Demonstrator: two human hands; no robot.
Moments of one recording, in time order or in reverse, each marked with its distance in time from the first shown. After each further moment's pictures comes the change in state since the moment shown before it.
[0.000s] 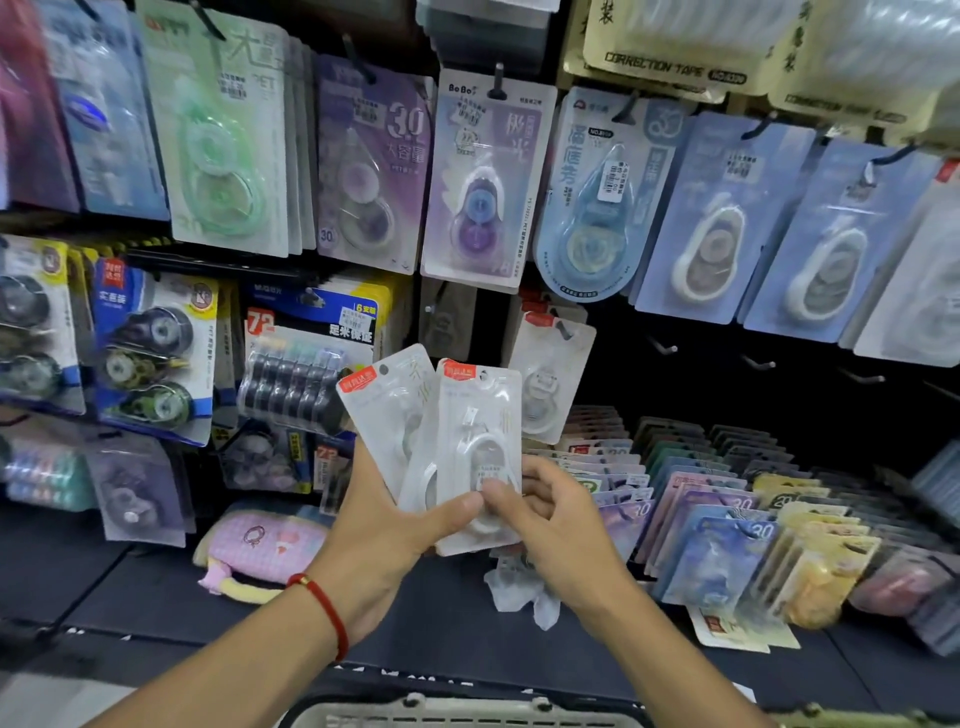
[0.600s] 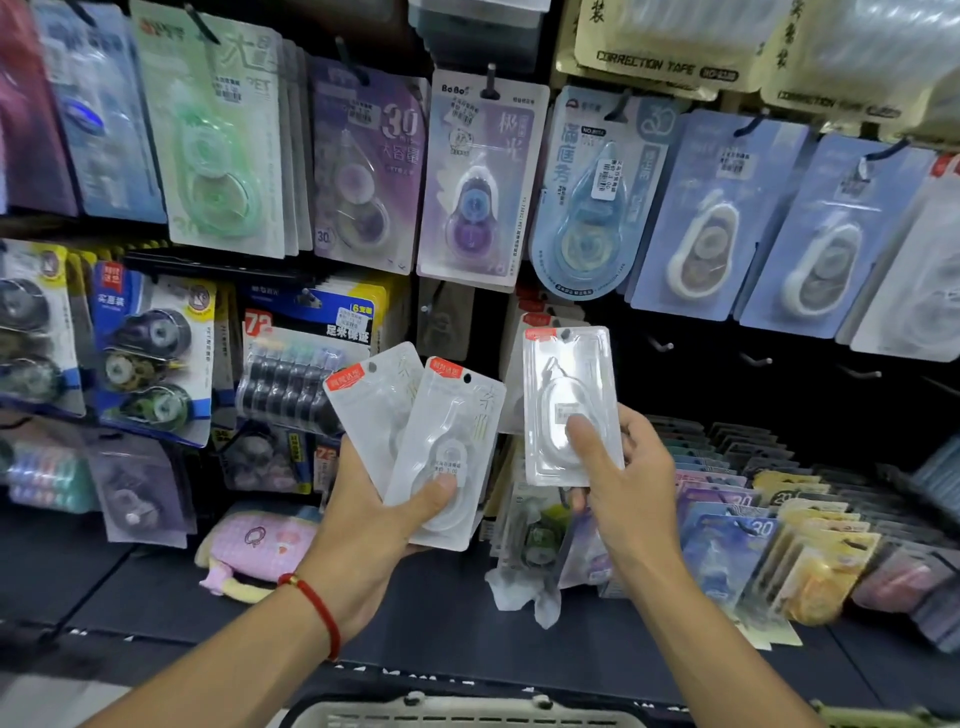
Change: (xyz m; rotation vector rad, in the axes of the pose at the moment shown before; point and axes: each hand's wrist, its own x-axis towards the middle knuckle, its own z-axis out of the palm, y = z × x) left_hand -0.003 0.007 -0.001 -0.035 0.113 -0.056; right_hand 0.021 -0.002 -0.041 0.174 0.367 -0.136
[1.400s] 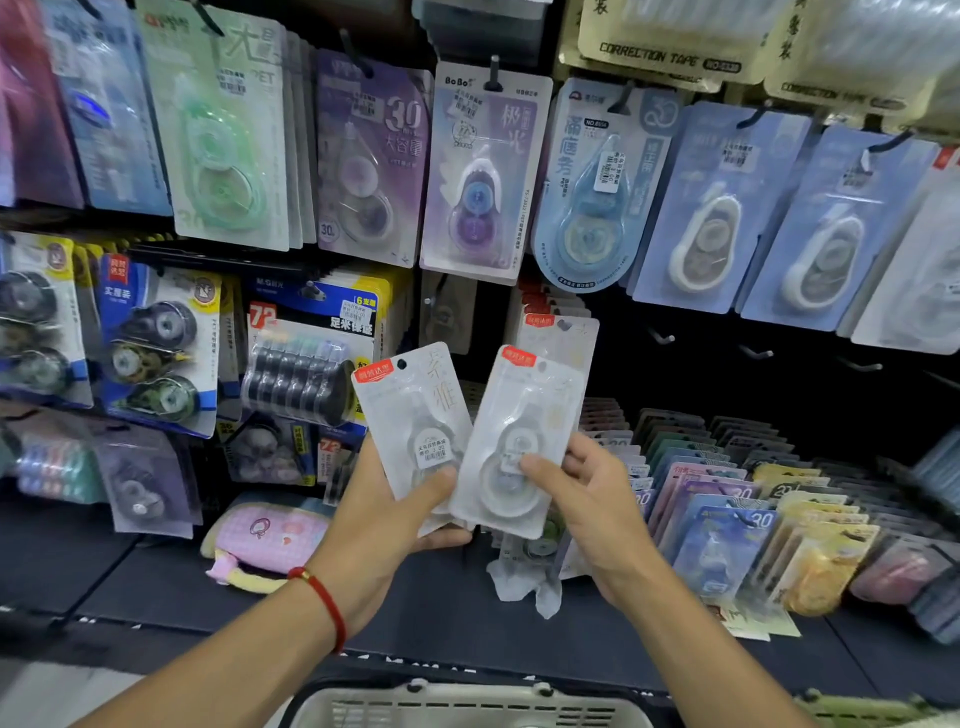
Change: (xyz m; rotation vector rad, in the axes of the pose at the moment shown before) left_hand -0.006 0.001 0.005 0.053 -0.024 -0.077; right_hand -0.020 0.001 0.011 0.054 -0.310 0.132
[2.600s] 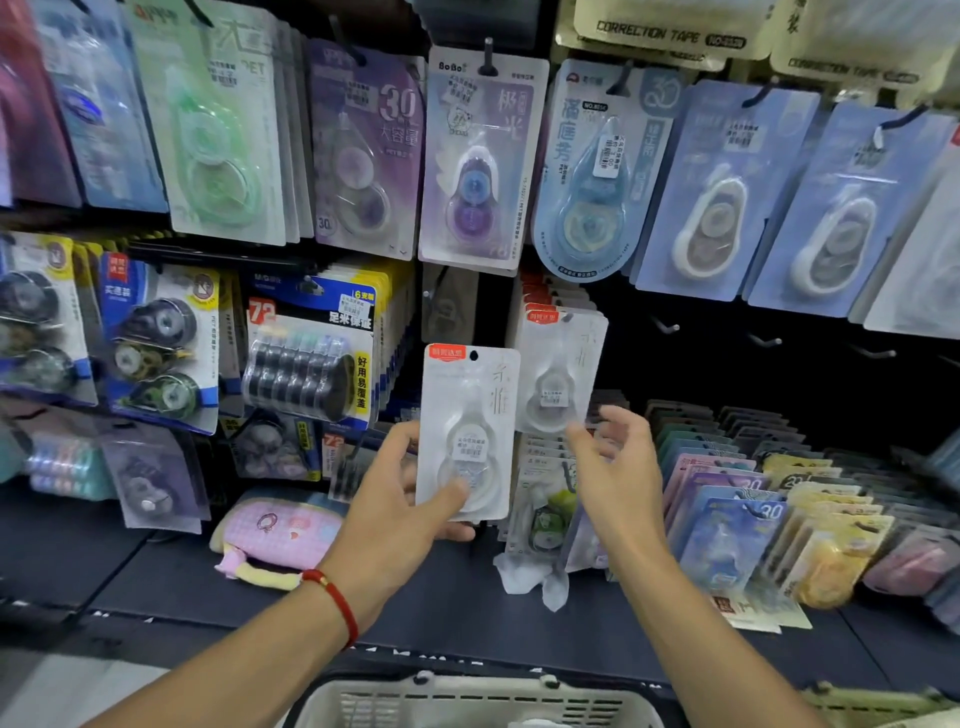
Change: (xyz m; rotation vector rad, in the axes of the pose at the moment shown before) left_hand 0.003 -0.009 0.003 0.179 0.010 0.036; right_hand 0.021 0.013 -0.016 -0.440 0.425 0.010
